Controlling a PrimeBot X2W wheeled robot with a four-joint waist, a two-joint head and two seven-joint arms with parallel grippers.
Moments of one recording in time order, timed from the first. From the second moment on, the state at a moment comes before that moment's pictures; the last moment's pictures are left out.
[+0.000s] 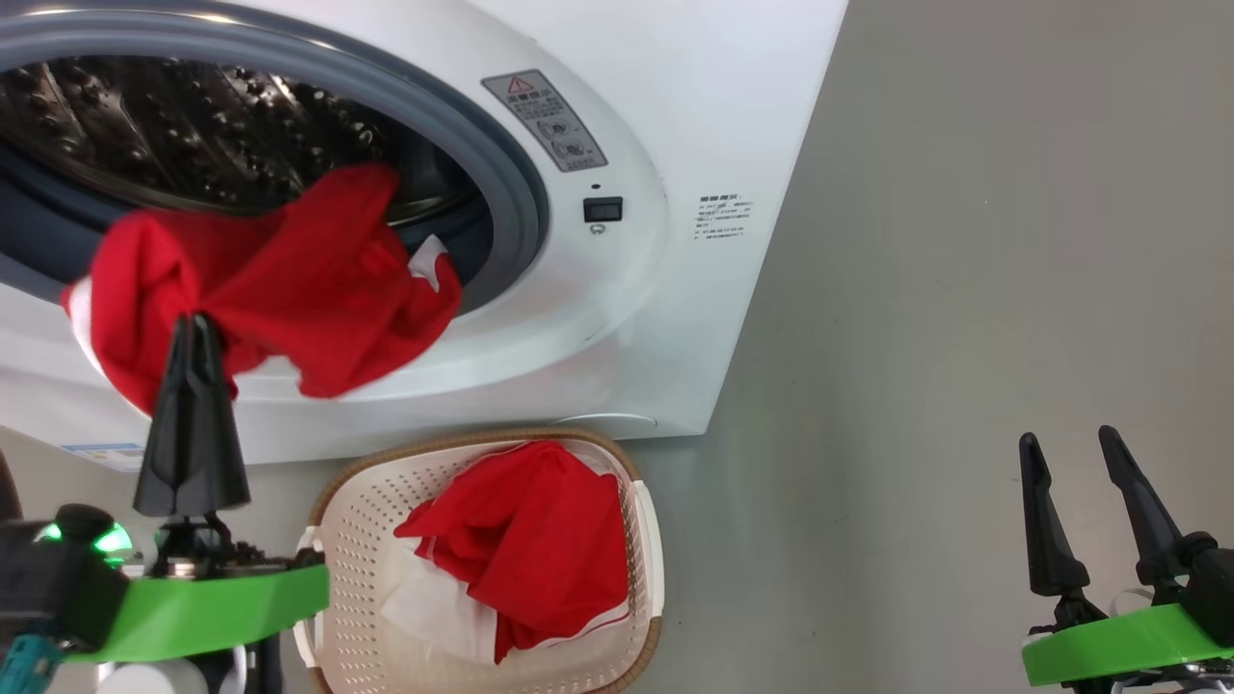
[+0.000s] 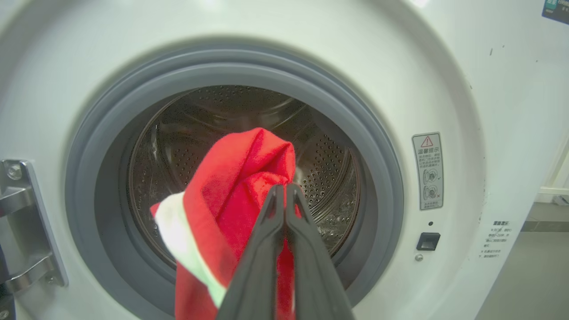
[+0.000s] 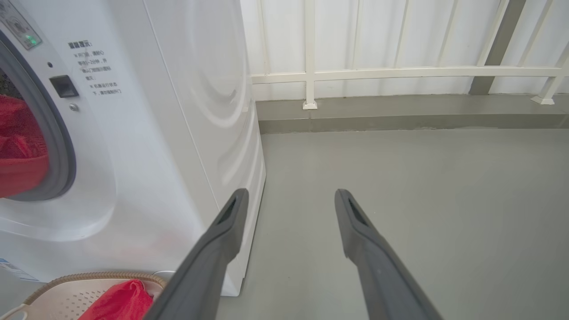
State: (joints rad) left arm -0.21 0.03 0.09 -0.10 -0.21 -0.05 -0.26; right arm 0.04 -0.05 -0.14 0.07 0.24 0.12 -0.26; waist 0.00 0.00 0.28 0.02
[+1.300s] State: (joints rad) left arm -0.45 0.03 -0.09 0.86 -0.25 -0.12 -0.26; right arm -0.05 -0.05 -0.12 0.06 0.24 0.12 -0.26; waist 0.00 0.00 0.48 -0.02
